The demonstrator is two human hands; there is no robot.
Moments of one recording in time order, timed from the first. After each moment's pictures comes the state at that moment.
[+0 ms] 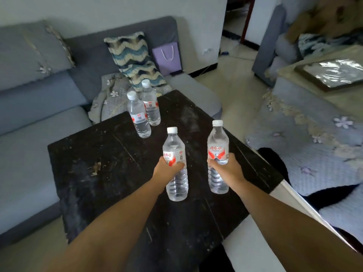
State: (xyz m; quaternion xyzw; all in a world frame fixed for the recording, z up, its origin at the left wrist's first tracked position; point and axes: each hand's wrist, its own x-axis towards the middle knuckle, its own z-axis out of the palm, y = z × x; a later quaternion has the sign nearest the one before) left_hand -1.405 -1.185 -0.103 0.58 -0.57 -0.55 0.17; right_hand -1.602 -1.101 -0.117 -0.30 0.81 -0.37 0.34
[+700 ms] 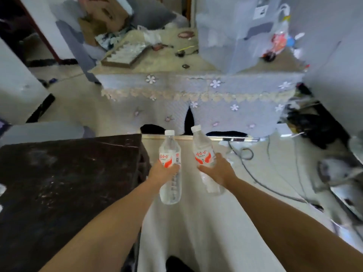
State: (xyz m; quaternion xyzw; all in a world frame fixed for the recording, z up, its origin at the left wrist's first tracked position) left_hand -1.552 -0.887 -0.090 0.29 -0.78 -0.54 -0.12; right_hand -1.587 -0.688 -0.096 0.02 0.88 -0.43 0.17
